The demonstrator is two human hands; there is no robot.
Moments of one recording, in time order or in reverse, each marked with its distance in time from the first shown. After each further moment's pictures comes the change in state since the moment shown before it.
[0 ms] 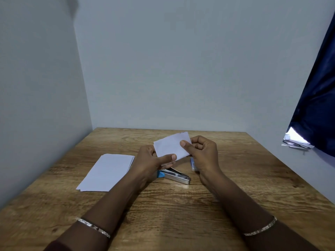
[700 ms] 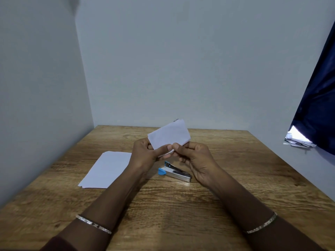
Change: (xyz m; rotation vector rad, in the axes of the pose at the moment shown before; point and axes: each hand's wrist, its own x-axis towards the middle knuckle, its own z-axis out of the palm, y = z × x) left_hand 0.000 0.003 -0.008 -0.148 0.058 0.142; right_hand -0.009 -0.003 0.005 0.286 -0.322 0.327
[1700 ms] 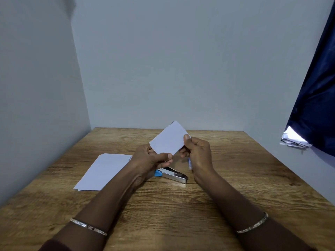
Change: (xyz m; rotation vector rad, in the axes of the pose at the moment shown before) left_hand -0.003 0.004 0.009 -0.007 -0.057 -0.269; right_hand 0.009 -0.001 0.000 -0.184 0.325 -0.269
